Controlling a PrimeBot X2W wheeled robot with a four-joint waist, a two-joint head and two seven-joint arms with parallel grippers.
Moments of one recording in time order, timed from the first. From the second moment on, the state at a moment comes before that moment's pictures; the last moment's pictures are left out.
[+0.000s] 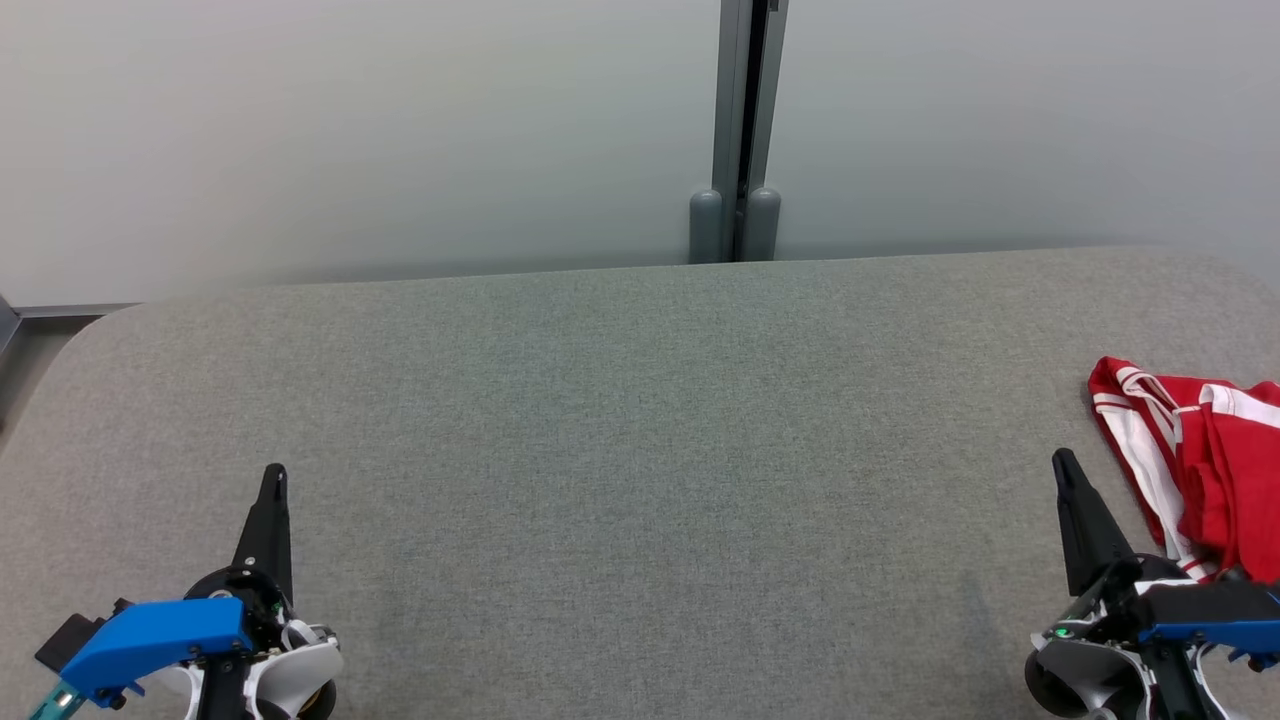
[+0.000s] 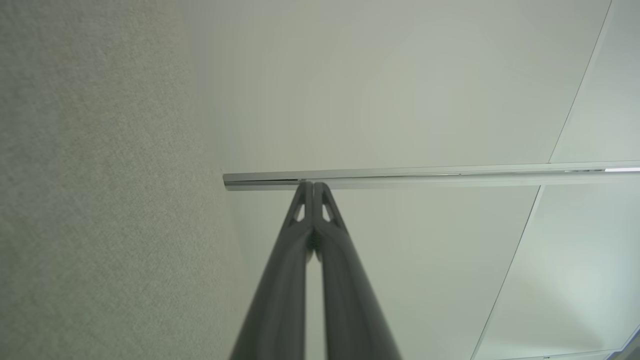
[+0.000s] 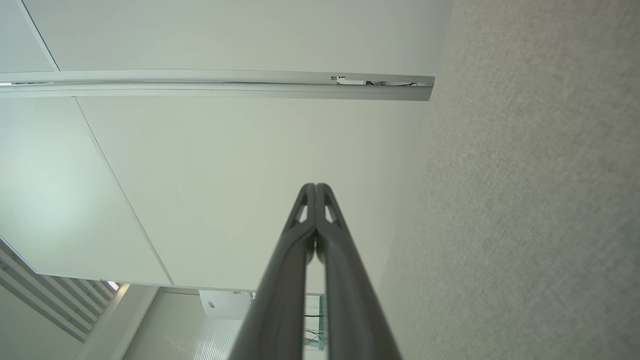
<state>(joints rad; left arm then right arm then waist) -0.10 0.05 0.11 0.25 -1.60 -0.13 0.11 -0.11 -0.05 -0.11 0.25 1.60 0.13 0.11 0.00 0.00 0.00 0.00</state>
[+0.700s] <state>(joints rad) -0.10 0.05 0.11 0.25 -1.61 -0.13 0.11 -0.11 -0.05 -0.11 0.24 1.61 0.13 0.11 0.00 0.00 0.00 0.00</state>
